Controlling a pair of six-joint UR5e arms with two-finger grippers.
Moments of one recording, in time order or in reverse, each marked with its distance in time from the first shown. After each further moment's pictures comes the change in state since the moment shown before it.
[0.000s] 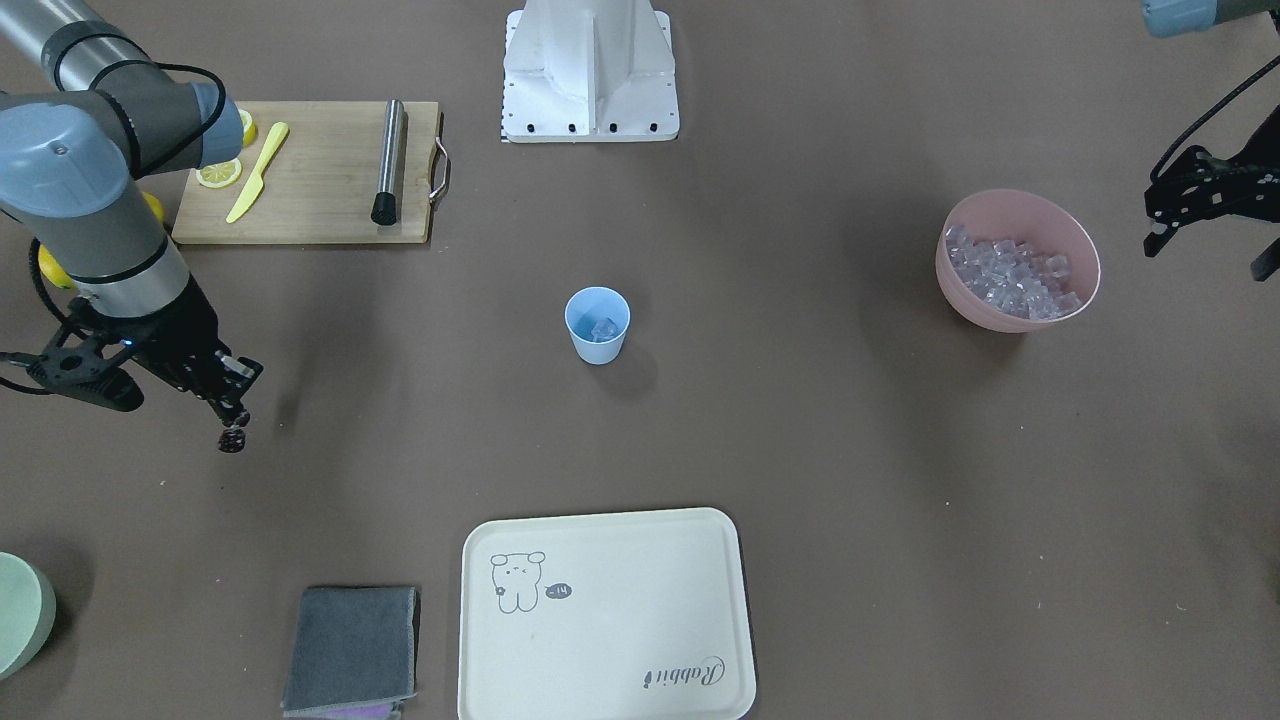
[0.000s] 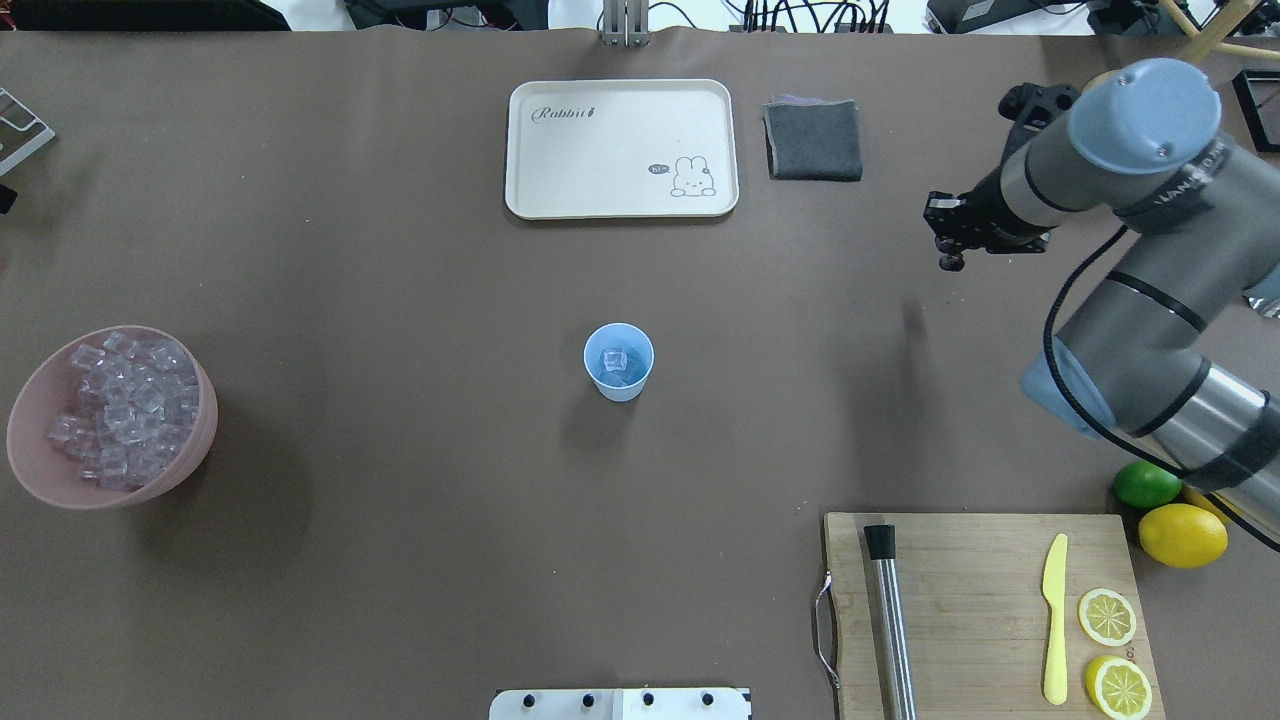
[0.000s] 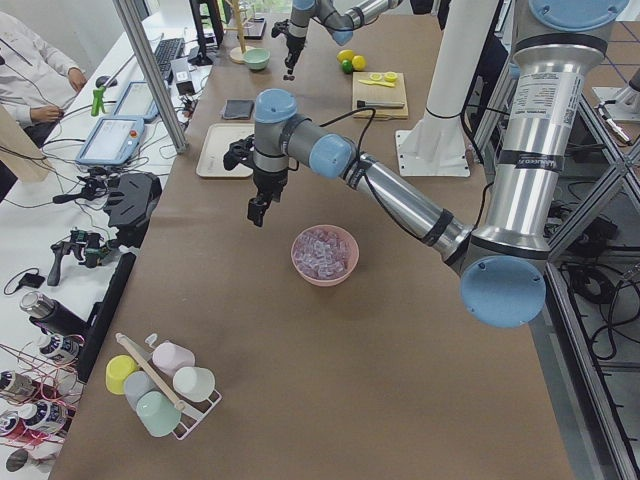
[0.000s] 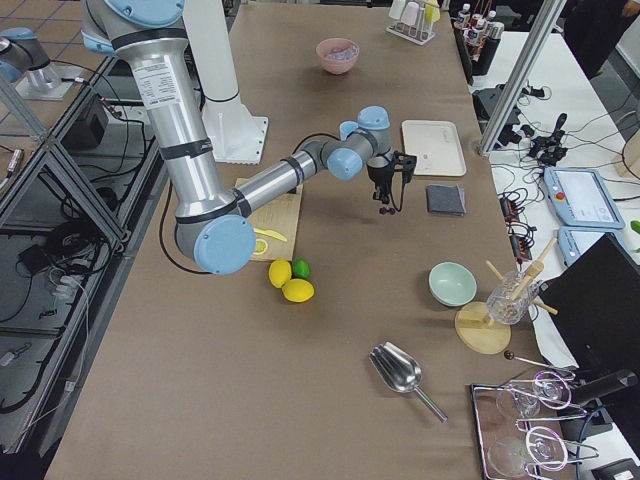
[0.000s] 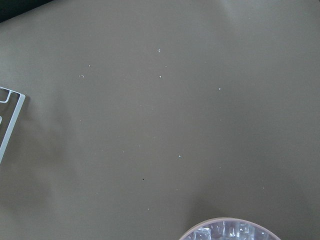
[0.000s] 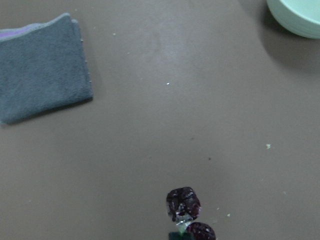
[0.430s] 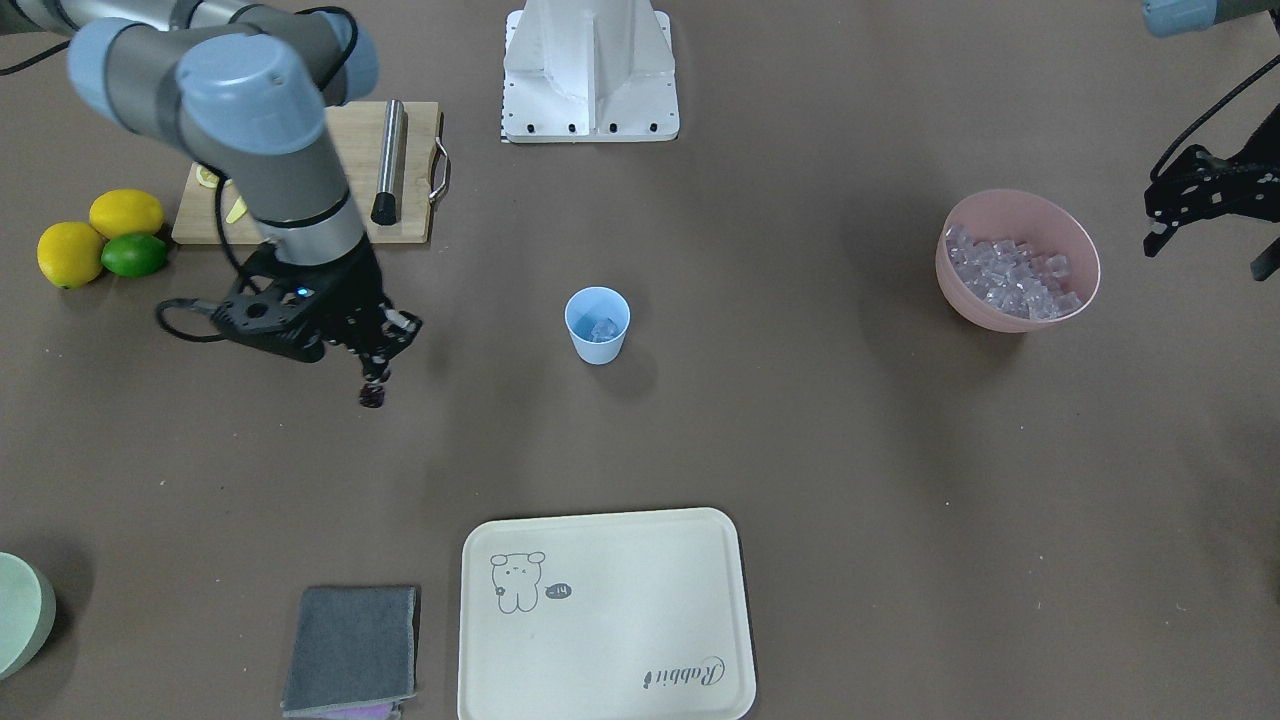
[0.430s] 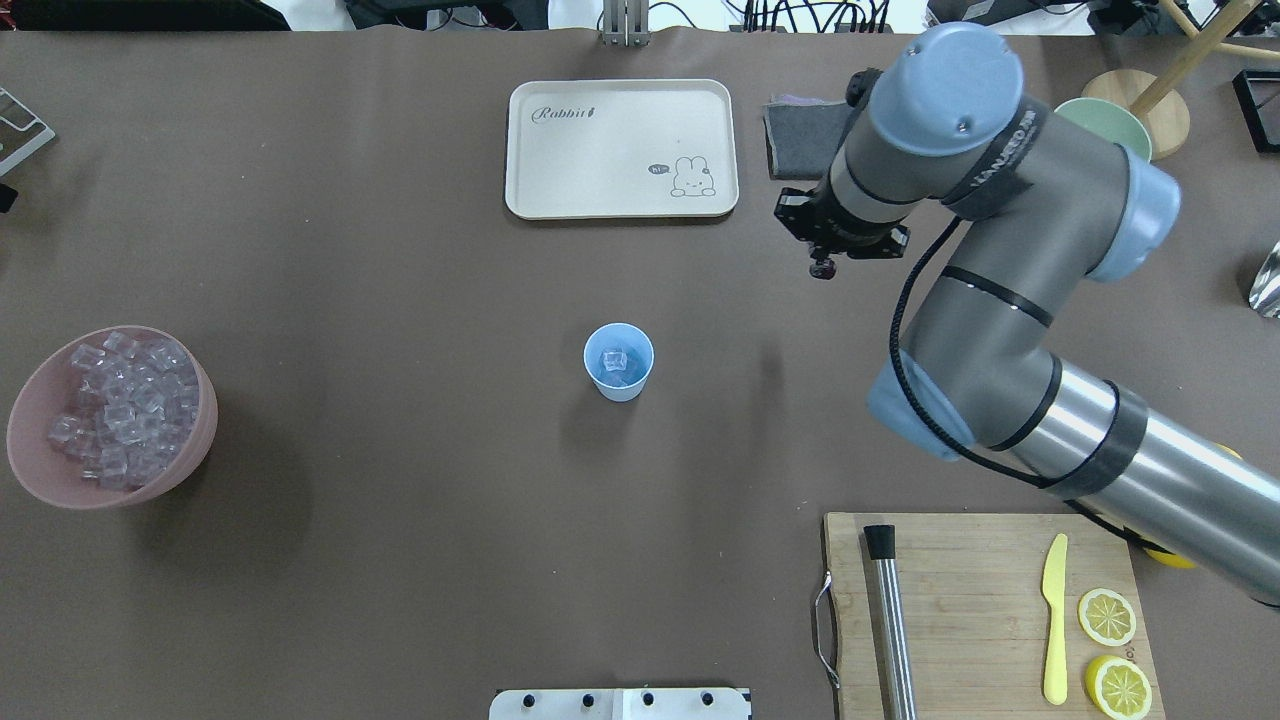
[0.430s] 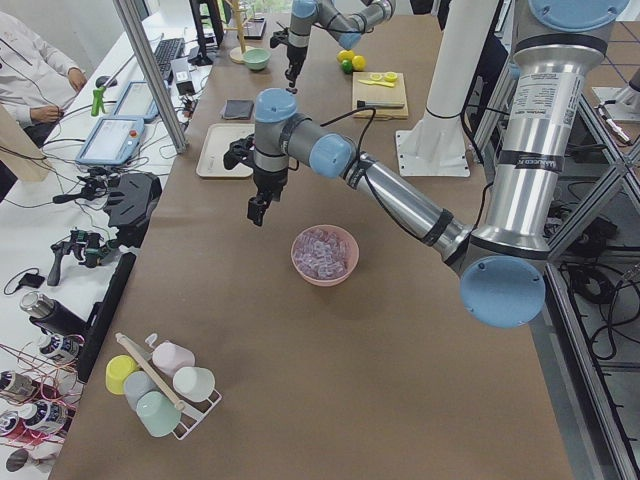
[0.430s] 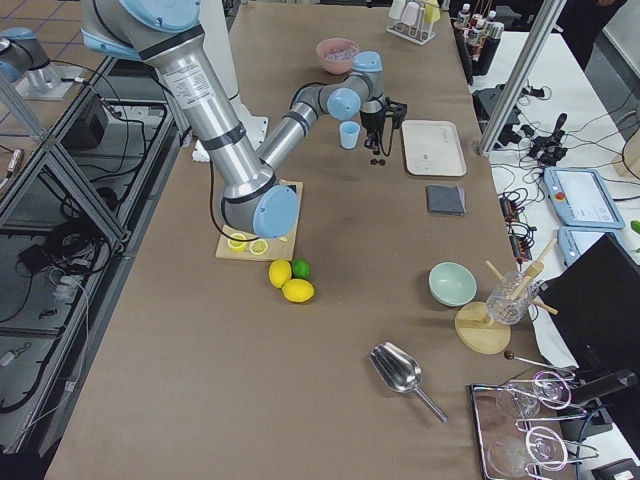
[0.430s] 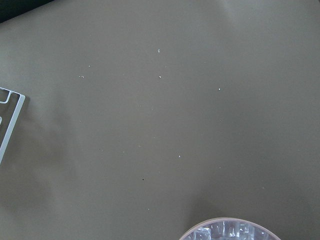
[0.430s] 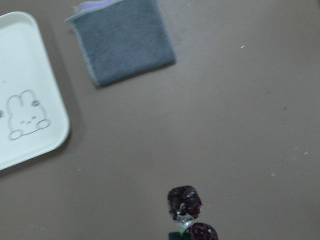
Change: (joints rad) left arm 0.000 -0.003 -0.002 0.000 0.001 -0.001; right arm -0.161 0.249 0.025 -0.210 -0.087 0.164
